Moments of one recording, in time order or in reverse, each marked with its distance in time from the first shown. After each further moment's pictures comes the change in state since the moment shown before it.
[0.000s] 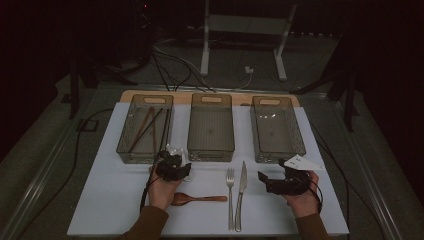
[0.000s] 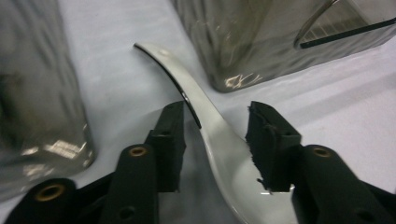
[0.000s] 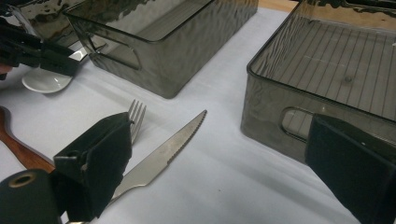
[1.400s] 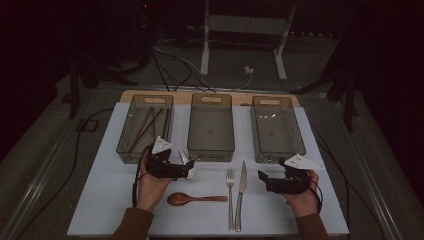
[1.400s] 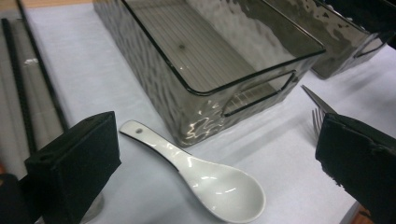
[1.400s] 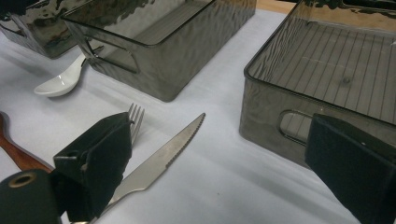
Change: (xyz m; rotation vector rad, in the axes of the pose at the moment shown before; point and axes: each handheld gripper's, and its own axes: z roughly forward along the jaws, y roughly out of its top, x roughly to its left) left arm 0.007 0.018 -0.049 -0.203 -0.187 0.076; right arm -0.001 0.002 0.001 -0.007 -0.003 0.012
